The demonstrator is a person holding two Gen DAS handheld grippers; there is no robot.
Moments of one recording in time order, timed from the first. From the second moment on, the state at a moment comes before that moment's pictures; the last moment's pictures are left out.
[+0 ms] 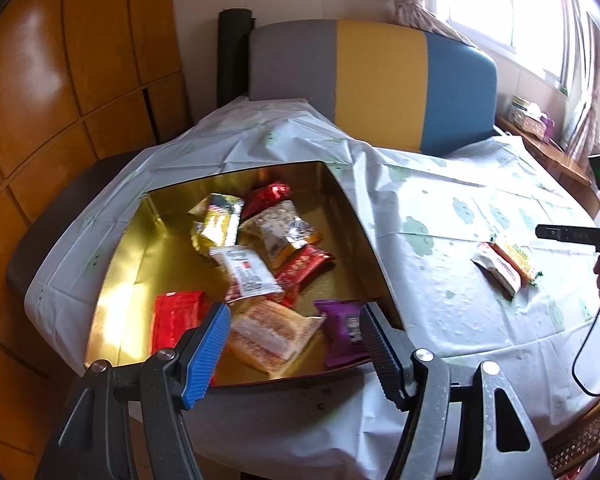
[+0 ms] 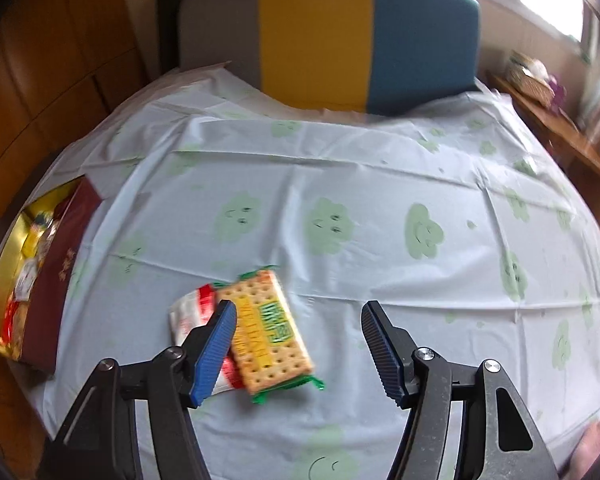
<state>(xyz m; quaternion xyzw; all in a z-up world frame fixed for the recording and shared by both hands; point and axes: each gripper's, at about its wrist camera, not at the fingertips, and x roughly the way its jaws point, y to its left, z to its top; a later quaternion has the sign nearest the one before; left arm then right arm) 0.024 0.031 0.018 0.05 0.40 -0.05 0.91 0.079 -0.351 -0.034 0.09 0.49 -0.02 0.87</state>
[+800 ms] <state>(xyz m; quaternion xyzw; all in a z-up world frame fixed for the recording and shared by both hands) 0.029 -0.080 0.008 0.12 0.41 -0.18 0.89 0.092 -0.345 -0.050 0.10 0.52 0.01 0.85</state>
